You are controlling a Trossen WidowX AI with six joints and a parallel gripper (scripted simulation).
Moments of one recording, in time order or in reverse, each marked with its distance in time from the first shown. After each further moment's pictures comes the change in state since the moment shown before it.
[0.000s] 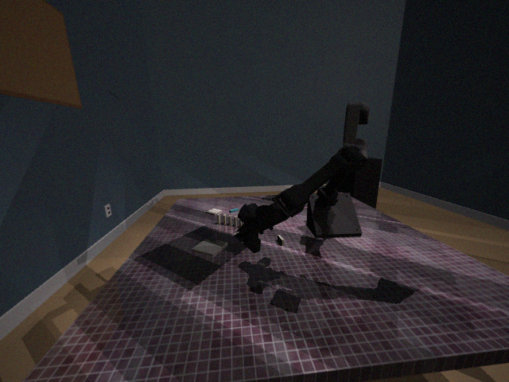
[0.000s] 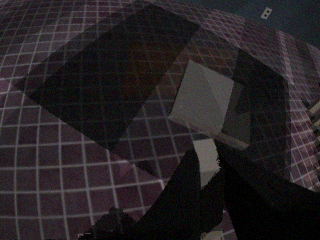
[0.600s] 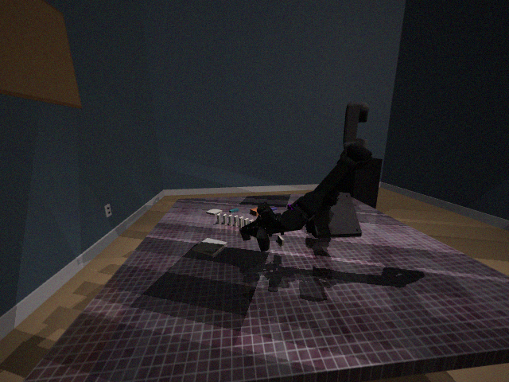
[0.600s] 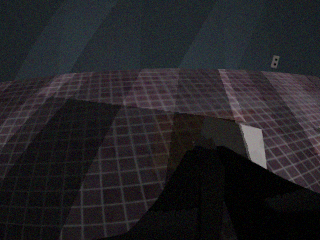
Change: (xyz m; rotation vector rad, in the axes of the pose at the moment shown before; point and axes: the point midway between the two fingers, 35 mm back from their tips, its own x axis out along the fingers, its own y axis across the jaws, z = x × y) arm -0.035 0.003 -0.002 0.191 -0.364 0.031
